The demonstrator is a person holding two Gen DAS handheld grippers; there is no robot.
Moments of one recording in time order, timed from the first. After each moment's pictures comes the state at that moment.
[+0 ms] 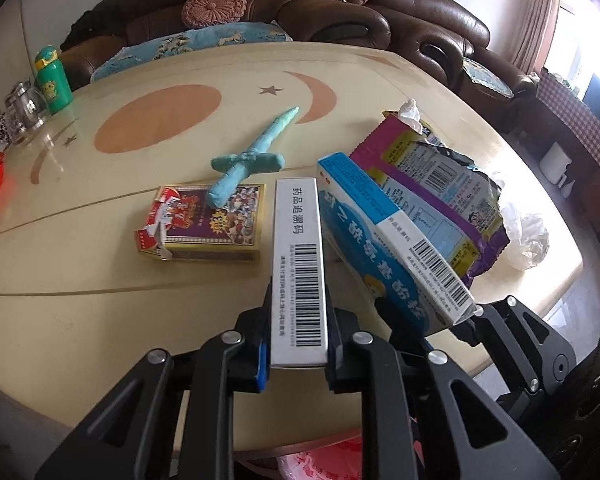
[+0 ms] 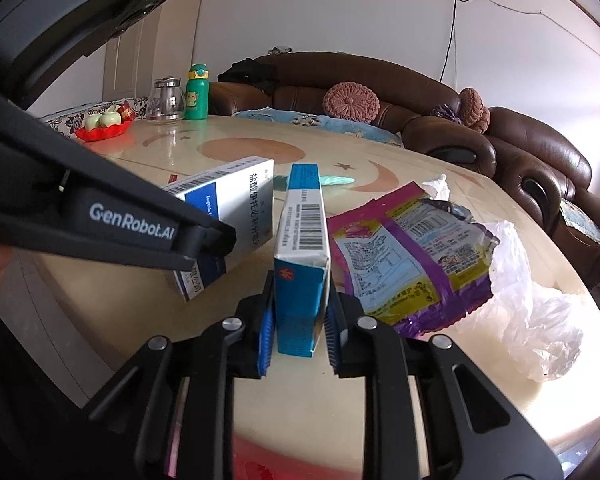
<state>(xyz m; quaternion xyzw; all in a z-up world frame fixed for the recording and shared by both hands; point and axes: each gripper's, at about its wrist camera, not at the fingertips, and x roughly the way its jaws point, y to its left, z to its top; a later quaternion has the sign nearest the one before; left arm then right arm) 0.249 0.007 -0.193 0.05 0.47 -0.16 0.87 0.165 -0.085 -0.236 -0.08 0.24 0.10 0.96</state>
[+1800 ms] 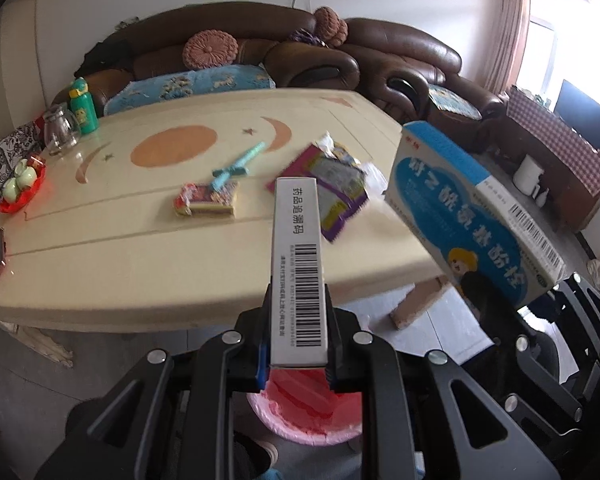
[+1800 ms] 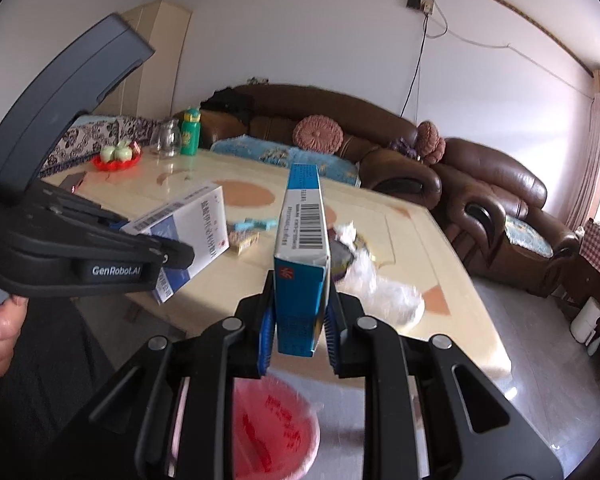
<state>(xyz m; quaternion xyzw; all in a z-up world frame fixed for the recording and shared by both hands) 0.063 0.015 -0.103 0.04 0.41 -0.18 0.89 -0.032 -0.110 -0.115 -0.11 0.21 0.04 0.97</state>
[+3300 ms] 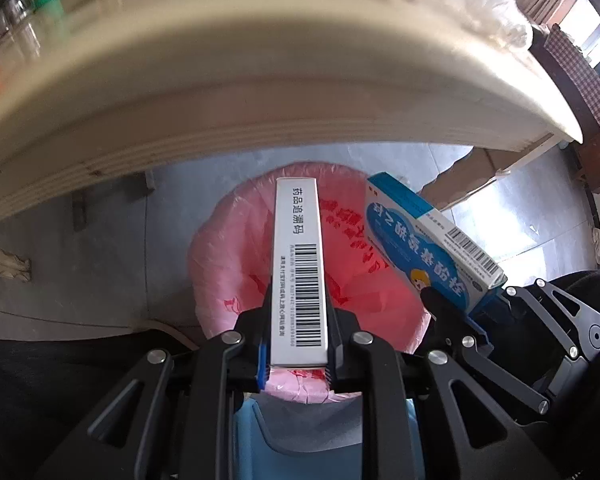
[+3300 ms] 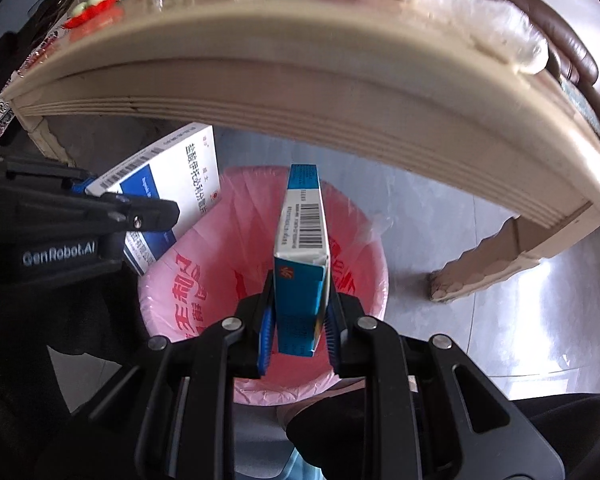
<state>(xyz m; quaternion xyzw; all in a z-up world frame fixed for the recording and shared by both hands) 0.111 -0.010 -0.325 0.04 0.61 -0.16 0.77 0.035 -0.119 -0.329 -0.06 0.52 0.06 0.85</state>
